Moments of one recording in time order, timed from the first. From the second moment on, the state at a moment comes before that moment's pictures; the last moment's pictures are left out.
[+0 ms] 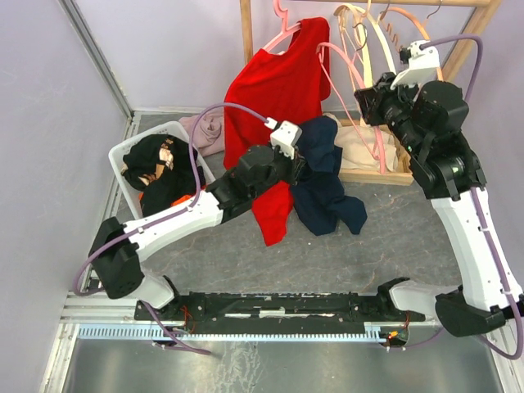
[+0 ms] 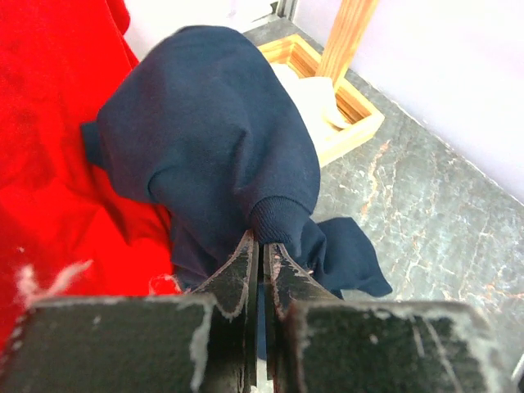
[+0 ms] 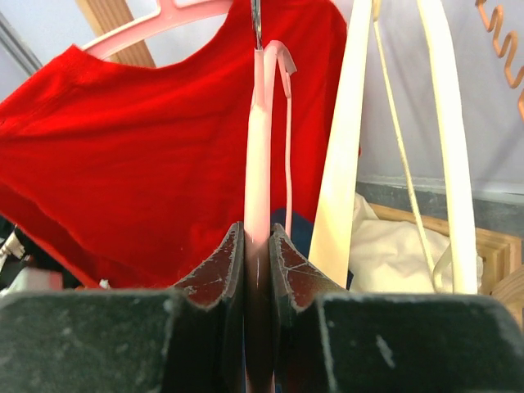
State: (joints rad) left arm -0.90 1.52 1.23 0.14 -0.16 -0.17; right arm 0.35 1.20 1.70 -0.52 0.05 0.16
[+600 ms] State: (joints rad) left arm -0.95 1.29 1.00 0.14 -0.16 -0.21; right arm 0.35 1.39 1.89 -0.44 0.14 0.12
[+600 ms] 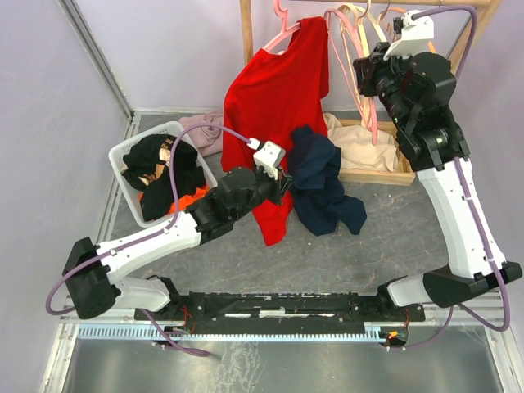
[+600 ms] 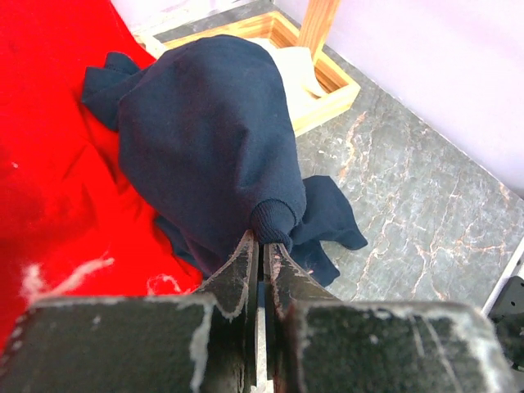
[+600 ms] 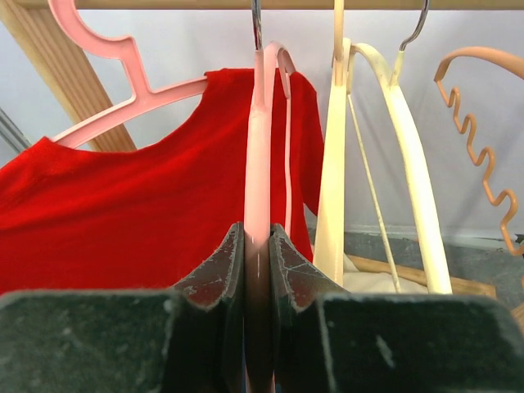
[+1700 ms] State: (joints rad) left arm -0.98 1.03 0.95 0.05 -0.21 -0.21; right arm 0.35 1.66 2.07 -0.41 0.21 0.06
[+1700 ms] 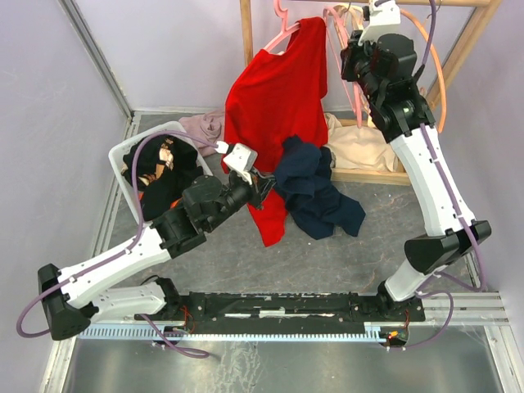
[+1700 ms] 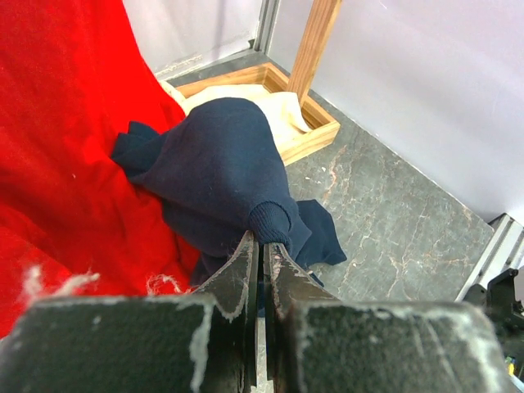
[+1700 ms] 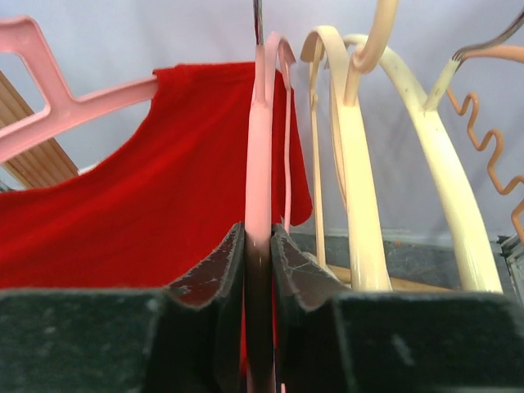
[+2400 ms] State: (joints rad) left arm -0.98 1.23 1.41 -0.13 -0.15 -0.19; right arm 0.35 1.06 1.61 -0.38 0.26 0.07
